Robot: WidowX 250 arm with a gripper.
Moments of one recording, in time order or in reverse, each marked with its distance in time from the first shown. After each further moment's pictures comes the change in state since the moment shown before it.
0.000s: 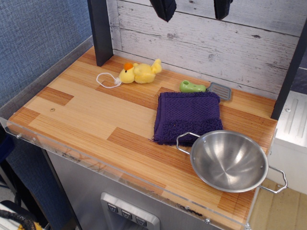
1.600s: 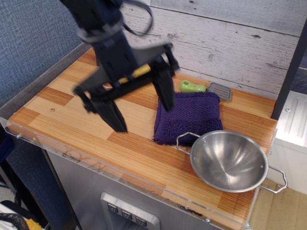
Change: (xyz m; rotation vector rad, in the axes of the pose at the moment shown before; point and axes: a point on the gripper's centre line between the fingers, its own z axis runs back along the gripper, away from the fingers) arm -0.086 0.049 -0.073 0.005 0.118 0.678
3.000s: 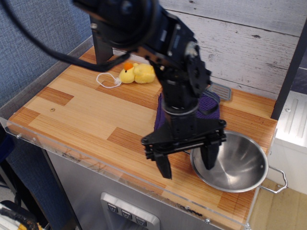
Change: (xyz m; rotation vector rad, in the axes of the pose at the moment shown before) arm -0.010 -0.024 -0.108 0.163 0.043 -0.109
